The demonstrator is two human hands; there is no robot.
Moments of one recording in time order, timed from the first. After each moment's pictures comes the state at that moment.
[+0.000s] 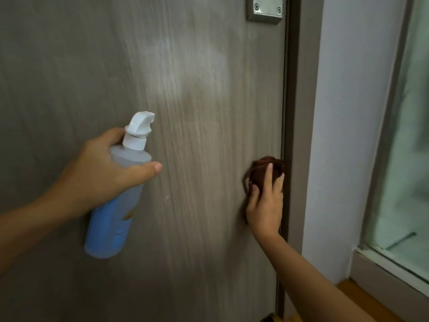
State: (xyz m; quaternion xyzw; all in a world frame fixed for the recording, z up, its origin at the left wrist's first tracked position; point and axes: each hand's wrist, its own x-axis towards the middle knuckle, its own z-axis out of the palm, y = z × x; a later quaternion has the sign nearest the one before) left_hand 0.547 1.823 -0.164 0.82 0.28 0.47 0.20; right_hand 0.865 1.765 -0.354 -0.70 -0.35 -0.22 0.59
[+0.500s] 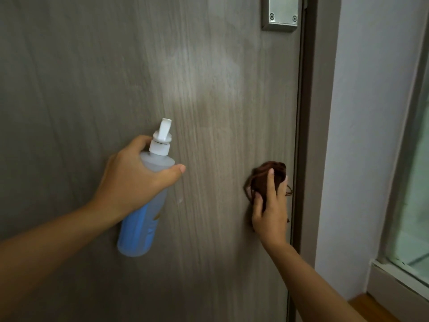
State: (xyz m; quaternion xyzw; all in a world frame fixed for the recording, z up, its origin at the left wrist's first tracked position) left_hand 0.568 1.810 -0.176 0.79 0.32 0.50 0.13; right_hand 0.855 1.766 -0.350 -0.65 -0.43 -0.22 0.59
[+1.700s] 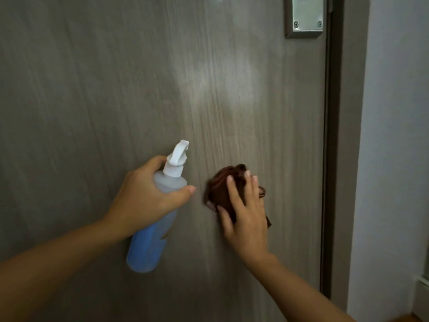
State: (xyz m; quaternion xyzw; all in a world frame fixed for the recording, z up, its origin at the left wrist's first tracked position) left_hand 0.531 1.823 -0.183 0.83 0.26 0.48 0.13; right_hand 0.751 1.803 -0.327 -0.59 -0.53 -0.32 0.52
